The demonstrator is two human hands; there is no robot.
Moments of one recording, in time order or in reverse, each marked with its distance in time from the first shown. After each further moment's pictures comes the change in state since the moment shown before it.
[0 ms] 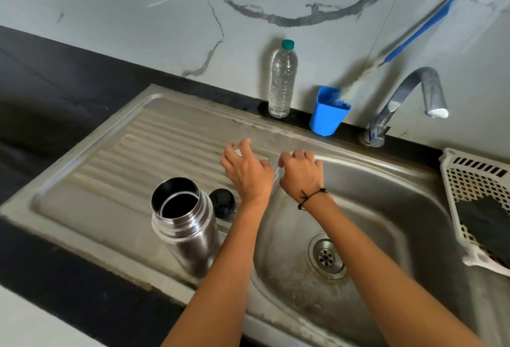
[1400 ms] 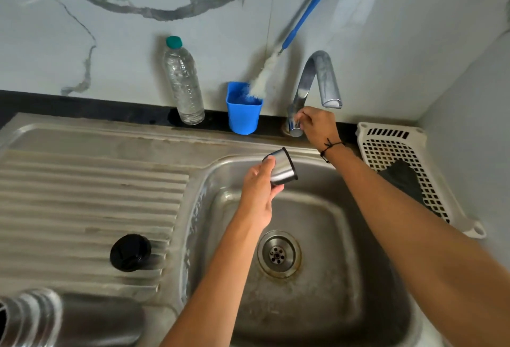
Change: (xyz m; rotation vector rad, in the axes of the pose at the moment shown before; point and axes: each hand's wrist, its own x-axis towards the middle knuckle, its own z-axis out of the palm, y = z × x) left_hand -0.055 0.094 0.081 -1.025 -0.815 -0.746; right_hand 0.054 0.206 -0.037 0.481 0.388 0.245
